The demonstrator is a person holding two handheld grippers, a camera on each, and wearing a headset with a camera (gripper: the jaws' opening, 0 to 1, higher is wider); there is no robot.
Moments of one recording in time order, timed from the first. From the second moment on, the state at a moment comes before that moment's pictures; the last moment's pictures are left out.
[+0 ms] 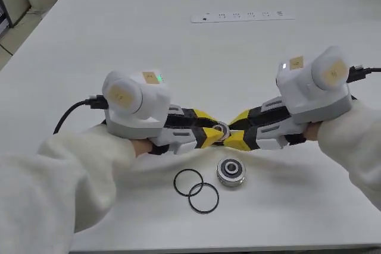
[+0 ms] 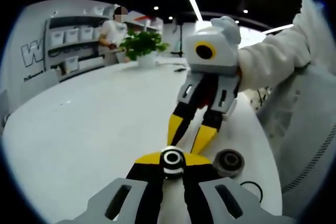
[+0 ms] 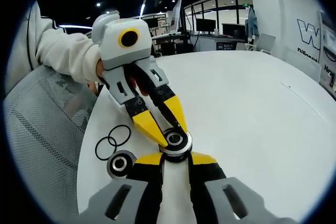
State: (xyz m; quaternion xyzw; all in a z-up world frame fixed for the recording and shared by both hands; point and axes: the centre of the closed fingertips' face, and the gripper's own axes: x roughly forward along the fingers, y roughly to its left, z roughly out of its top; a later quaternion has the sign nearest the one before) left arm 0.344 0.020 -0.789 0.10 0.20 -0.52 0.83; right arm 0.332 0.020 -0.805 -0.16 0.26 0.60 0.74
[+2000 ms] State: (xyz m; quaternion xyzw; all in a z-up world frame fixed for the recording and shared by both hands) left arm 0.343 0.021 -0.790 0.10 0.19 -0.52 0.82; right arm 0.349 0.012 -0.797 0.12 0.42 0.49 0.75
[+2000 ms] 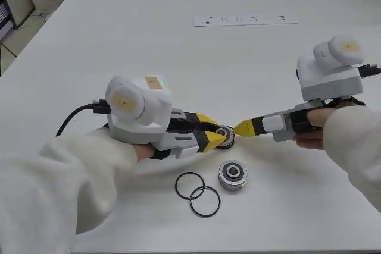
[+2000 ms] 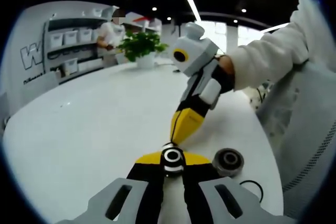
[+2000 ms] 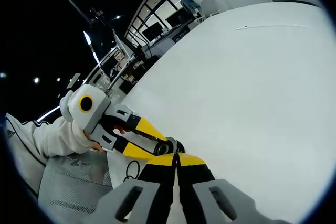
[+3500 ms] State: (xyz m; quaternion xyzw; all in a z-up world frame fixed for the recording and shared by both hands) left arm 0.343 0.020 -0.790 0.11 0.19 -0.52 0.82; right arm 0.345 0.020 -0.788 0.14 0.42 0.51 0.74
